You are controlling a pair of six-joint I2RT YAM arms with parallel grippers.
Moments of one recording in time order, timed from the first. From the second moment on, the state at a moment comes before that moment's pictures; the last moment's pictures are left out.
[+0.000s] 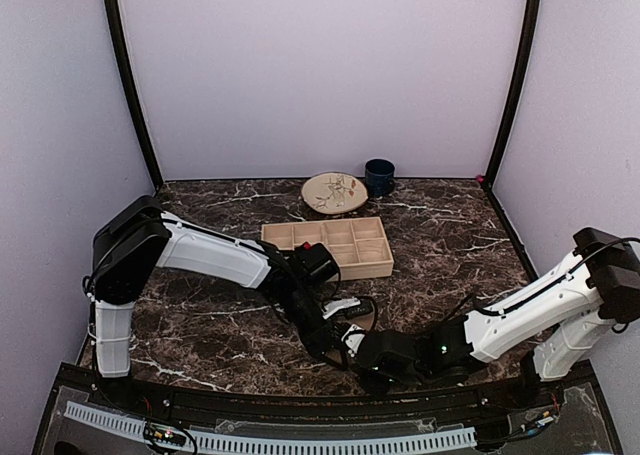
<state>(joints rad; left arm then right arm) -1.01 2.08 1.29 -0.50 0.77 0.02 1.46 1.57 0.67 -0.09 0.30 0.40</state>
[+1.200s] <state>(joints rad) -0.99 2.13 1.33 -0.50 0.82 -0.05 1.46 1.50 0.64 -0.10 0.35 0.47</state>
